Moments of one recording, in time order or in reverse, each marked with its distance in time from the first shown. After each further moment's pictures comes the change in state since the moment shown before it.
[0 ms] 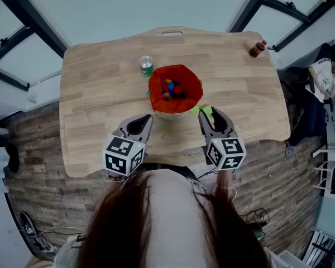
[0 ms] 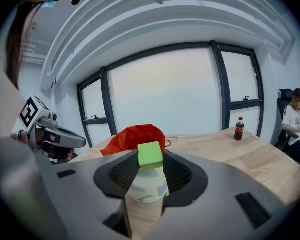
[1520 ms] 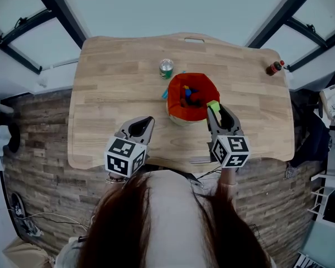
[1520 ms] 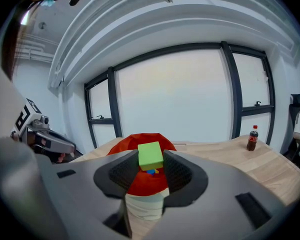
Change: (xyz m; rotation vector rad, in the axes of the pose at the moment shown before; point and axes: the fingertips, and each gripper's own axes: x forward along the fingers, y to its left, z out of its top) left arm -0.027 0.037 -0.009 -0.061 -0.025 0.121; right arm 0.046 0.017 0.028 -0.060 -0.028 0.069
